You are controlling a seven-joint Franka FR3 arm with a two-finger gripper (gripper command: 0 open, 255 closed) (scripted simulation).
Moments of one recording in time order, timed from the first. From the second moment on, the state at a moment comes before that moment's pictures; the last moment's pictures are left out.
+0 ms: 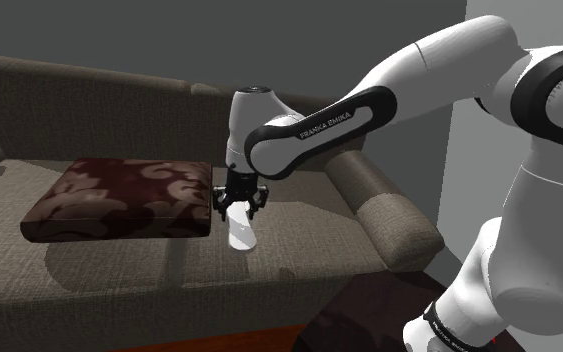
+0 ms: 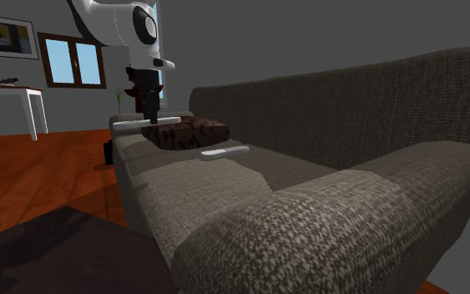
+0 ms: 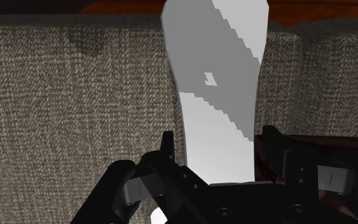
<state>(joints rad) 0.25 0.21 0.19 -2.05 -0.04 2.28 0.94</state>
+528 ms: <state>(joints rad) 0.26 0.28 0.19 -2.09 -0.06 2.37 0.96</state>
